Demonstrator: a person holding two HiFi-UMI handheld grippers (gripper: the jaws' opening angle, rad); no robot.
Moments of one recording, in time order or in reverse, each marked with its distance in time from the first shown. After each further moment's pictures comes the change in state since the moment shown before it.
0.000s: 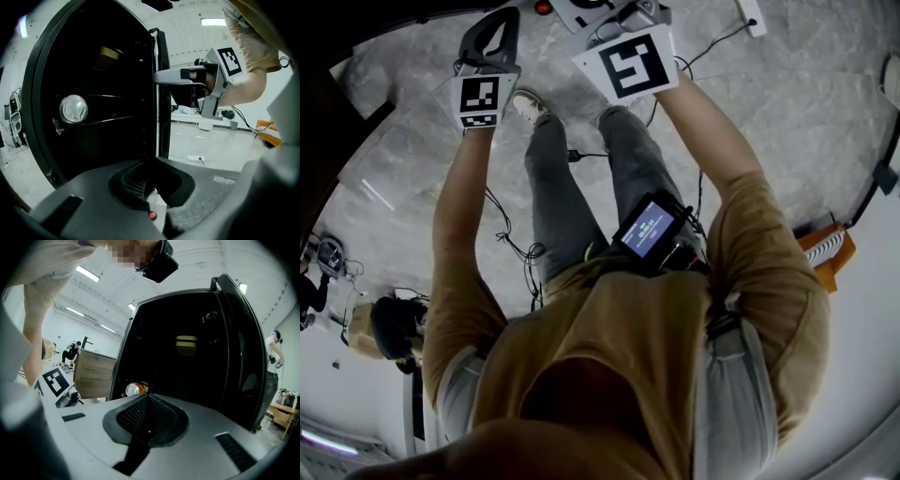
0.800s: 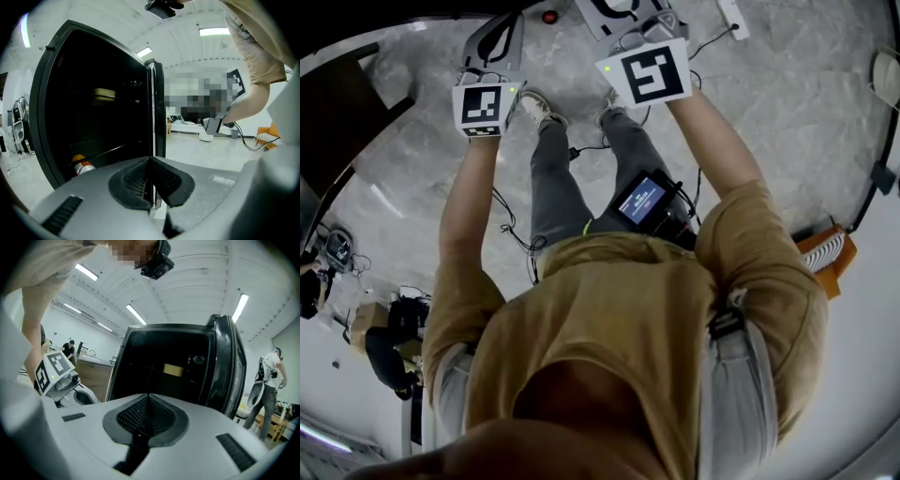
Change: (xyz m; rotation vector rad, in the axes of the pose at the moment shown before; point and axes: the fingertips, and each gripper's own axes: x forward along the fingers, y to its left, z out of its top) left arm -0.058 0.003 0.120 -0.016 -0.088 0.016; right arm -0.042 -0.037 0.082 -0.039 0.030 -0.053
